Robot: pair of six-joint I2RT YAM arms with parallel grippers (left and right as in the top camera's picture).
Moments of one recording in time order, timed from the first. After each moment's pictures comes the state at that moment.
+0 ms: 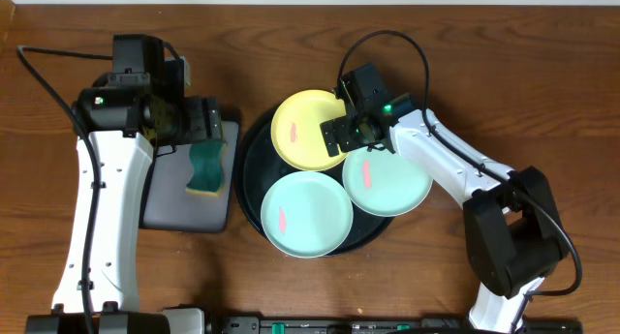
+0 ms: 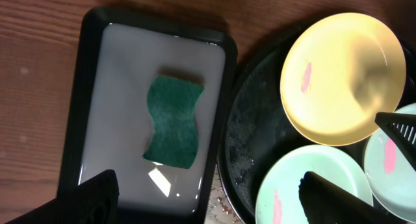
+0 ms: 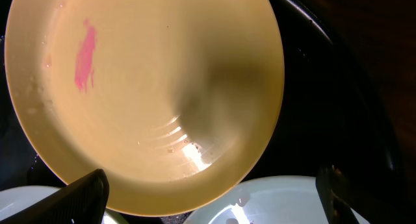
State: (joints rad) left arm 0.03 1.48 1.48 -1.17 0.10 -0.12; right arm 0.52 1.94 1.39 -0.60 -0.09 0.21
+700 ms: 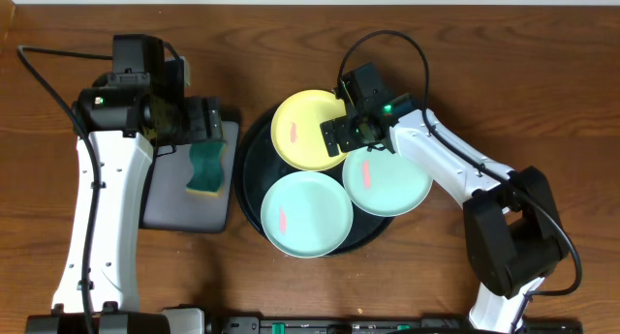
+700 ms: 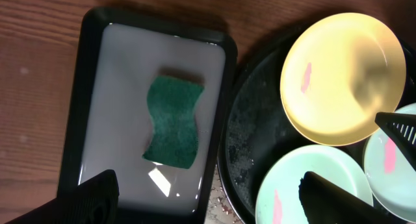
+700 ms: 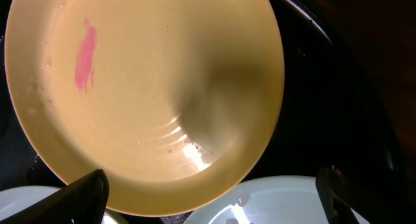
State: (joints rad) left arm 0.03 1.48 1.48 -1.17 0.10 -0.12; right arm 0.52 1.94 1.39 -0.60 -0.09 0.21
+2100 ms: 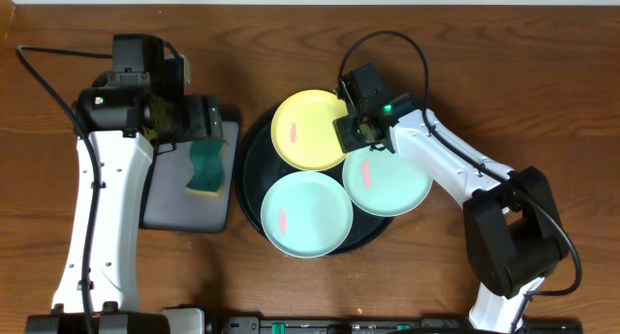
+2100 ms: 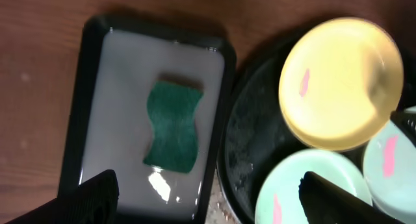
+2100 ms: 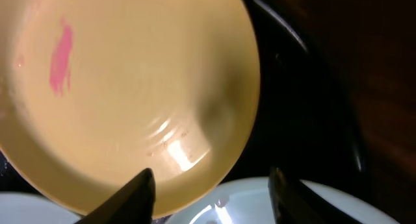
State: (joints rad) left arm 0.03 1.48 1.48 -1.13 0.10 -0.12; right arm 0.52 1.94 1.39 -0.60 -0.02 0.18
